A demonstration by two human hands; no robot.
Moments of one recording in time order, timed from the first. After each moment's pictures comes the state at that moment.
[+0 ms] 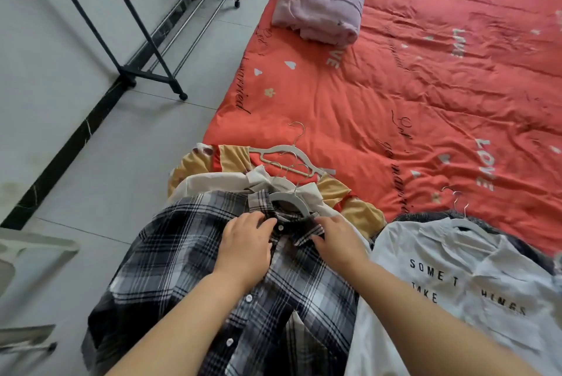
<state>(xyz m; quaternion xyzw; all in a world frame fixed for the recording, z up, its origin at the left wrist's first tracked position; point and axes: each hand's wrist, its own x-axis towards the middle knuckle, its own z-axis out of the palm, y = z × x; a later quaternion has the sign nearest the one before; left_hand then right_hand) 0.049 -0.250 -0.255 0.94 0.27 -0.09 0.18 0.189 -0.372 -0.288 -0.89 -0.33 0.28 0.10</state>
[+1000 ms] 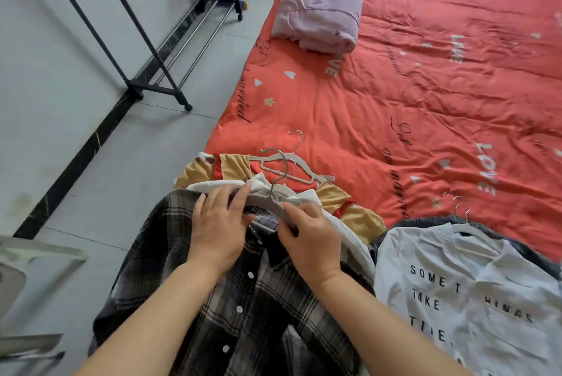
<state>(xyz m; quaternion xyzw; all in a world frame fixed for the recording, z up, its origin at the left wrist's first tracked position) 0.048 -0.210 -0.244 0.94 0.31 0.08 0.11 0.147 -0.338 -0.249 -0.85 -0.39 -0.01 0.36</state>
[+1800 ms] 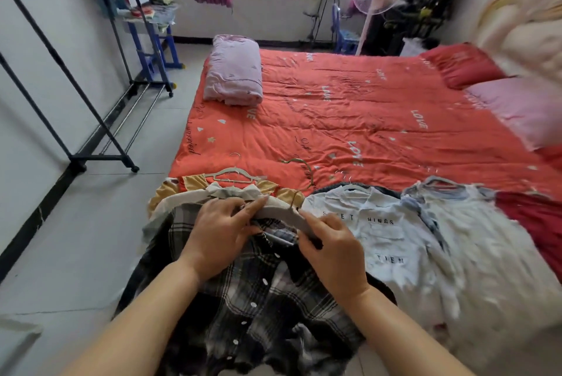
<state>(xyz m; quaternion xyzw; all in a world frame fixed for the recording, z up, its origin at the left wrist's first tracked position) -0.098 -0.359 -0.098 0.96 -0.02 0.22 0.17 -0.037 -0.565 -0.095 -0.86 -0.32 -0.22 0.33</state>
